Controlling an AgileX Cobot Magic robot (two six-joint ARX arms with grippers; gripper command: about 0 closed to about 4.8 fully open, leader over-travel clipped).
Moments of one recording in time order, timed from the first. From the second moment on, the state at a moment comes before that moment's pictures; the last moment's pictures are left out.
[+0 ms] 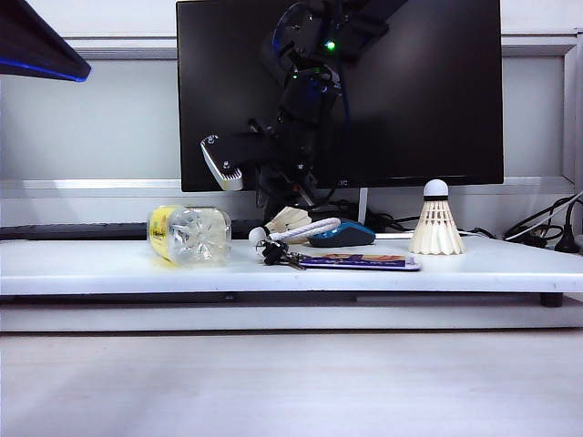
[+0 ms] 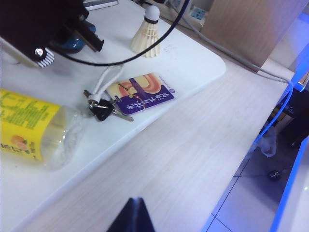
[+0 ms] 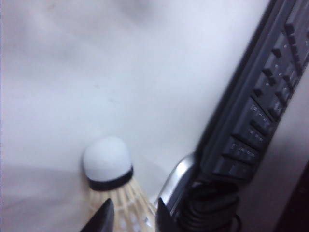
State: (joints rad) left arm -0.29 0.71 0.56 -0.31 0.65 0.06; right arm 0.57 2.29 2.09 -0.59 0.01 -1.65
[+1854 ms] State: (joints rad) left arm -0.29 0.71 0.56 -0.30 0.69 0.05; right arm 0.57 2.36 2.10 -0.53 0.00 -1.60
